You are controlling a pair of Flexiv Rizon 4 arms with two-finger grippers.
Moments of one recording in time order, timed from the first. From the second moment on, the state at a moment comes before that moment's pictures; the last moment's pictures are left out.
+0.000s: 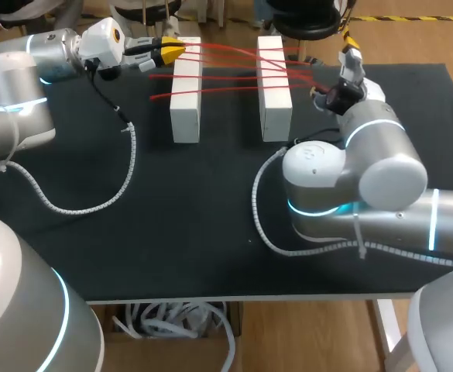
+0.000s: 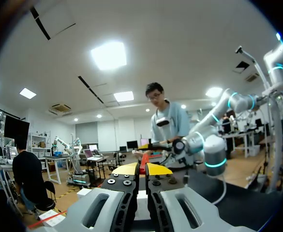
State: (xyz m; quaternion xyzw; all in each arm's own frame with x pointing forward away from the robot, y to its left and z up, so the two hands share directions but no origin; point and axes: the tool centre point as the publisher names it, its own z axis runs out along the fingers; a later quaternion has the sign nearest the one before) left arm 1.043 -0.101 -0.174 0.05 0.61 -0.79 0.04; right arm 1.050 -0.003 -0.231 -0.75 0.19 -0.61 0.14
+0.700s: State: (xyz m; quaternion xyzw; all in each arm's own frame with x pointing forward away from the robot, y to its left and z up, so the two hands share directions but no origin) left arm 1.043 -0.101 -0.174 0.05 0.61 -0.79 0.04; right arm 1.046 -0.020 -0.230 -0.76 0.19 -0.61 0.14
